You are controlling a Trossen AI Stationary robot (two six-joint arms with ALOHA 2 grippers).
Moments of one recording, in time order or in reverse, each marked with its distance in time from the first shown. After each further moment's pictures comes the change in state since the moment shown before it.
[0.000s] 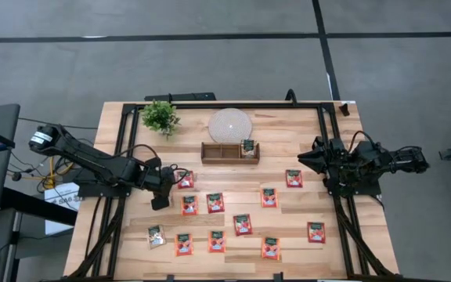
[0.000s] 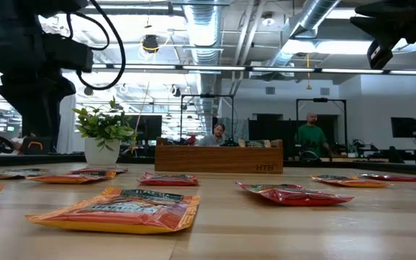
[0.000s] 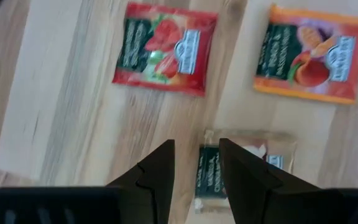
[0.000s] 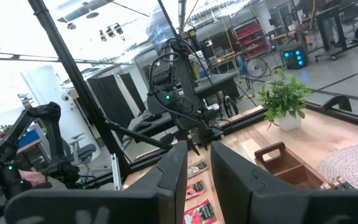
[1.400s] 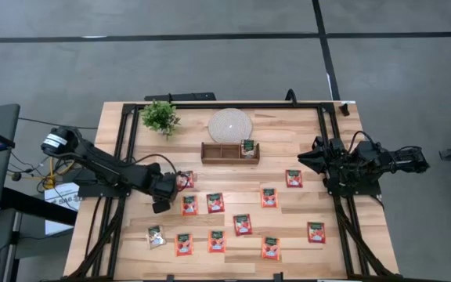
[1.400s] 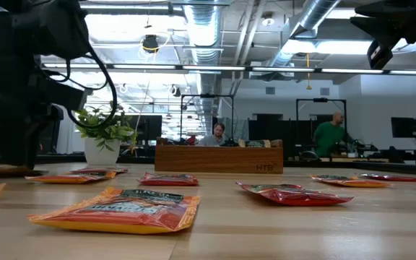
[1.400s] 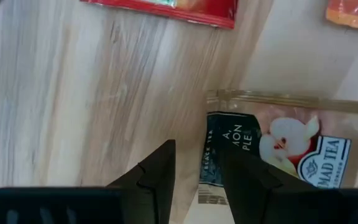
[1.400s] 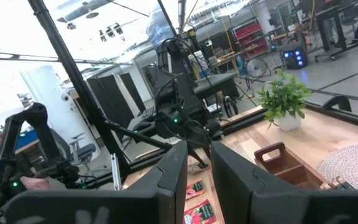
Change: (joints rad) left arm 0.000 0.241 -0.053 0.052 0.069 -0.083; right arm 0.000 0.000 0.000 0.000 0.001 0.000
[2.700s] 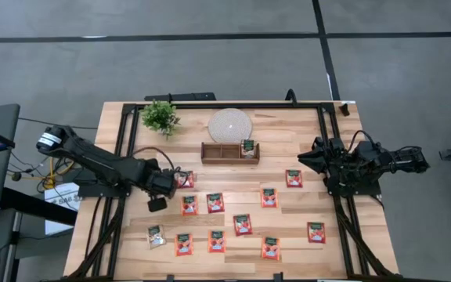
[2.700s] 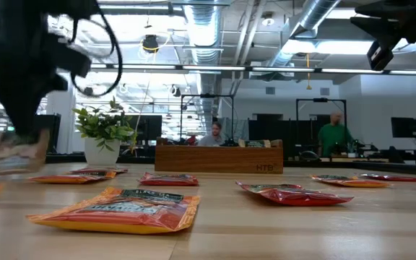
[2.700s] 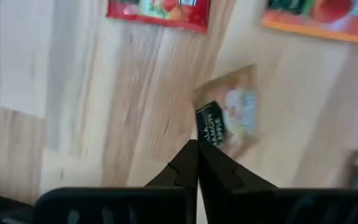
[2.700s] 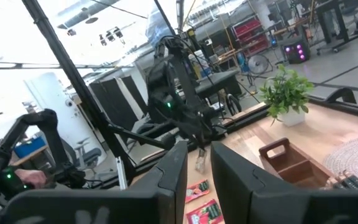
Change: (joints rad) left arm -0.002 -0.110 0.219 -0.361 0.053 0.026; right arm 0.000 0.000 0.000 0.001 0.000 0.053
